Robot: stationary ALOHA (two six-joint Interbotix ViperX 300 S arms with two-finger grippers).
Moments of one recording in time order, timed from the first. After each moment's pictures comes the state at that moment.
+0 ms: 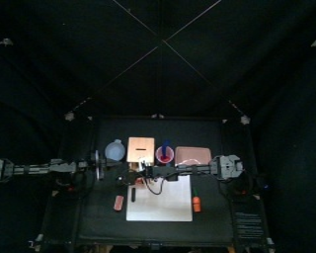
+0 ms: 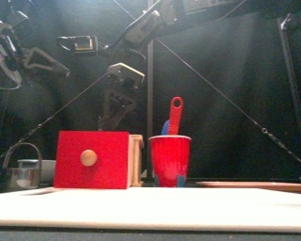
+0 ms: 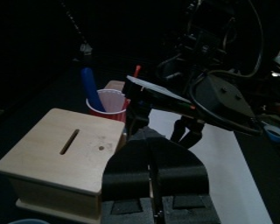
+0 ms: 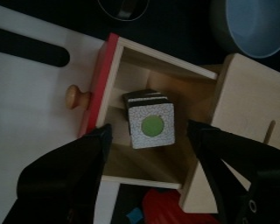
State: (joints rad) left arm 0.17 -0.95 1.31 -0.10 -0.28 0.00; right arm -0.02 0.44 -0.19 -0.28 0.85 -0.23
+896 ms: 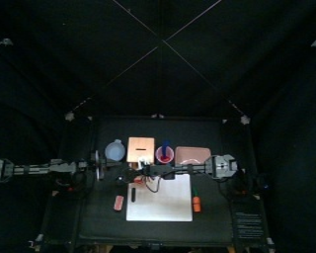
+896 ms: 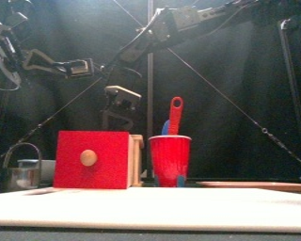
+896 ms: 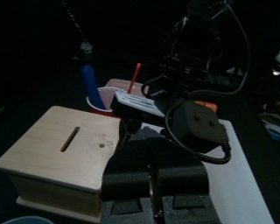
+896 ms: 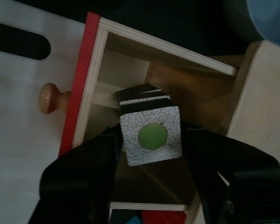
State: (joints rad) left arm 0.17 -0.95 1.31 -0.10 -0.28 0.00; right arm -0.05 0.50 -0.21 -0.27 0.85 -0.23
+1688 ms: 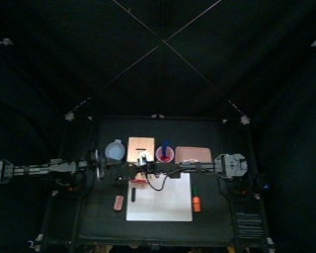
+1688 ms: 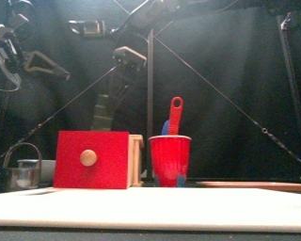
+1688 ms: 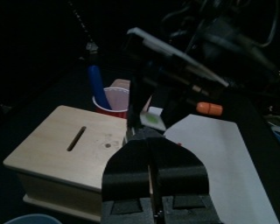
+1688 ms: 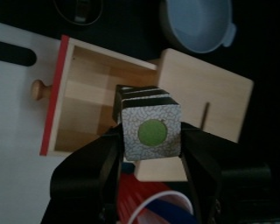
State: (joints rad) left arm 0.22 -0.95 1.31 -0.10 -0.28 0.00; right arm -0.01 0.31 -0.26 -0.42 1.02 -0.20
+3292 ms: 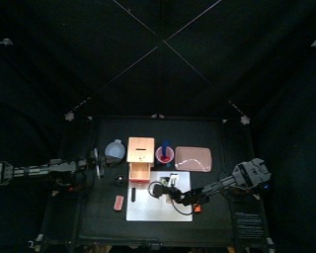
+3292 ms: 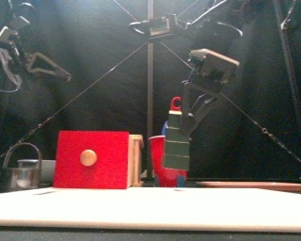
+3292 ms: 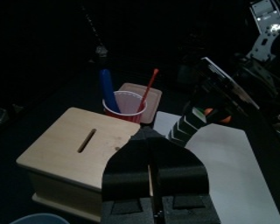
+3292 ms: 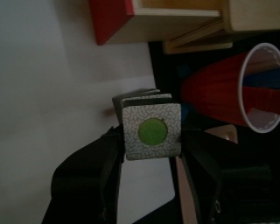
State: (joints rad) left arm 0.24 -0.95 1.31 -0.11 -0.30 0.00; right arm 0.36 0.21 0.33 -0.83 0.97 0.85
